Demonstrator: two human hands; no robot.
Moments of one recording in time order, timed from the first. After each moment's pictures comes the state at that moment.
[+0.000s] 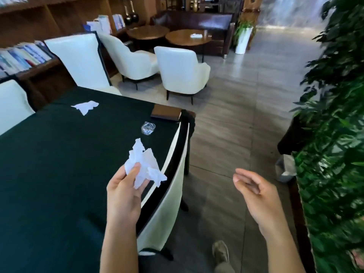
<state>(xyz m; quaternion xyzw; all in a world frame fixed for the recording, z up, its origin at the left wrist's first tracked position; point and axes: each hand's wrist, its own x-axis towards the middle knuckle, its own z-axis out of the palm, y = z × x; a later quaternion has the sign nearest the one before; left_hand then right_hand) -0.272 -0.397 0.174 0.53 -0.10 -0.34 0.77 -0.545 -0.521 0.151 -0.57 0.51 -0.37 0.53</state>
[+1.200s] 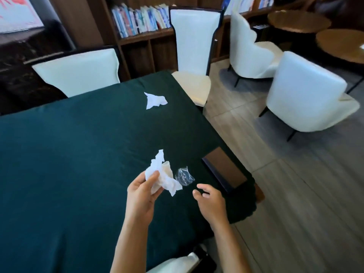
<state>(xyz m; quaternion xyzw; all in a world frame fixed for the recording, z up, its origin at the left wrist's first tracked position) -0.093 -0.681 0.128 0.57 0.15 -0.15 0.79 -0.157 -0.861 0.045 -0.75 0.34 0.03 0.57</state>
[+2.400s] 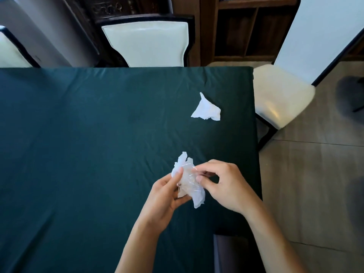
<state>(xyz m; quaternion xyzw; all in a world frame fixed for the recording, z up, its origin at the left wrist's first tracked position) 0.108 -0.800 0.092 0.54 0.26 -0.14 0.79 0.185 -0.982 0.099 -0.83 -0.21 0.17 0.49</state>
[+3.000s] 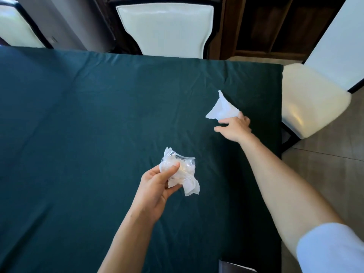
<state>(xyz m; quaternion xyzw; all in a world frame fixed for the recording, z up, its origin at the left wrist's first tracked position) 0.154 -0.760 0.072 0.50 0.36 -0.02 0.79 0.421 -0.916 -0.021 -0.93 -0.06 0.26 0.25</state>
